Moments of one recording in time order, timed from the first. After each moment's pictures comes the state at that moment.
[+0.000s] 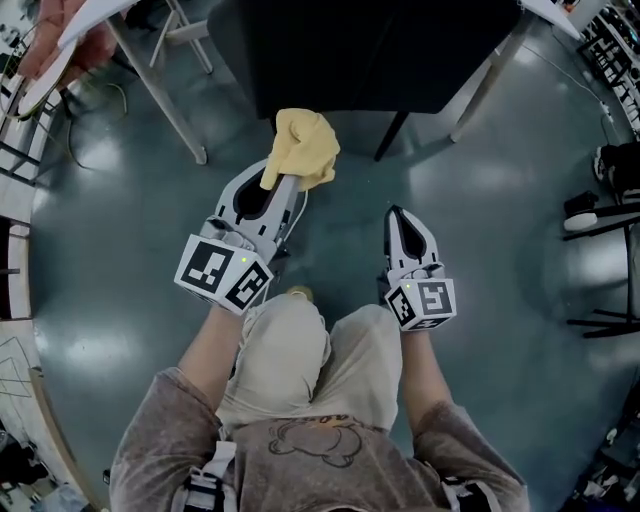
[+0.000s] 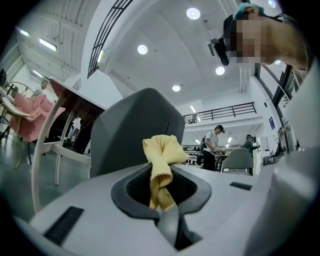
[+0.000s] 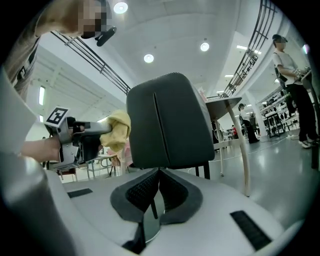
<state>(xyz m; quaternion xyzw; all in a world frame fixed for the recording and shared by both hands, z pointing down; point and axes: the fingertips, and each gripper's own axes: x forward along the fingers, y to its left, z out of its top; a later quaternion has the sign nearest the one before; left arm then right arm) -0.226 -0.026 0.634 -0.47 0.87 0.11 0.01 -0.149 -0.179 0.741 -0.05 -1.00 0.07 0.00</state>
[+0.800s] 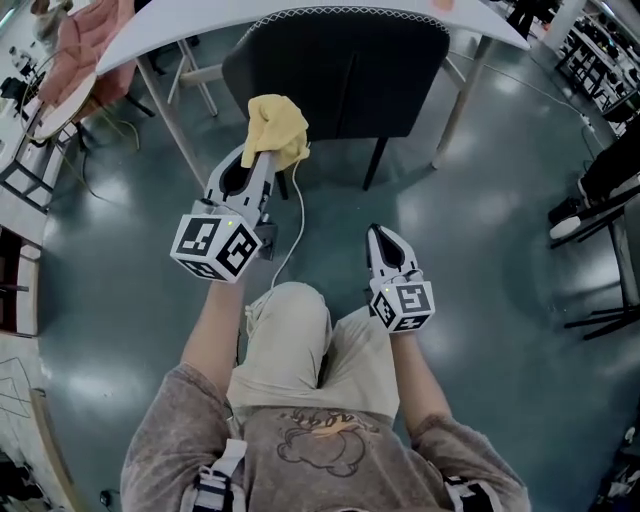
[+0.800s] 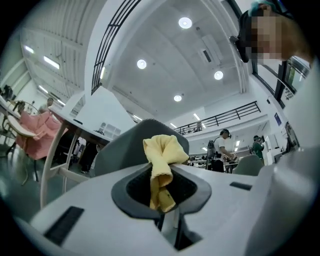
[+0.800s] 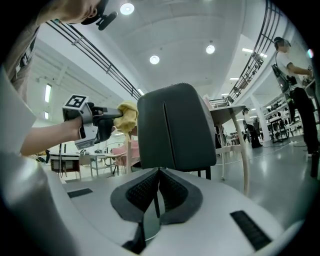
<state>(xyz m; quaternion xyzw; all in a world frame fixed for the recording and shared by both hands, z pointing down) -0.224 0.004 0.549 -0.43 0.89 0.12 0.08 -0.109 -0.154 0.722 -0.07 -1.00 0.04 0.00</state>
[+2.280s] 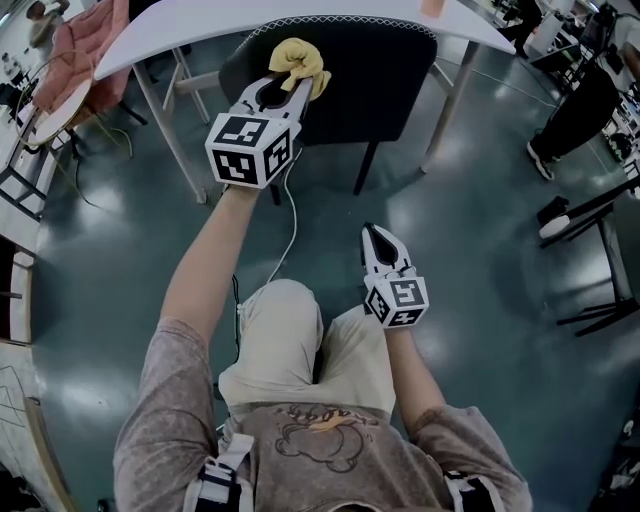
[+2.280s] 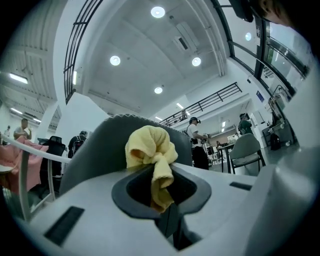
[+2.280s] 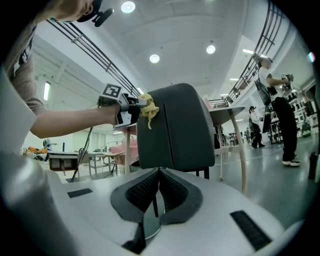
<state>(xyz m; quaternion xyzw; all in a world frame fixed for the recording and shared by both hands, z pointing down) -0.290 -0.090 0.484 -0.47 0.88 -0.01 0.10 -0.111 -0.153 0.718 -0.06 -1.00 0.04 0.01</state>
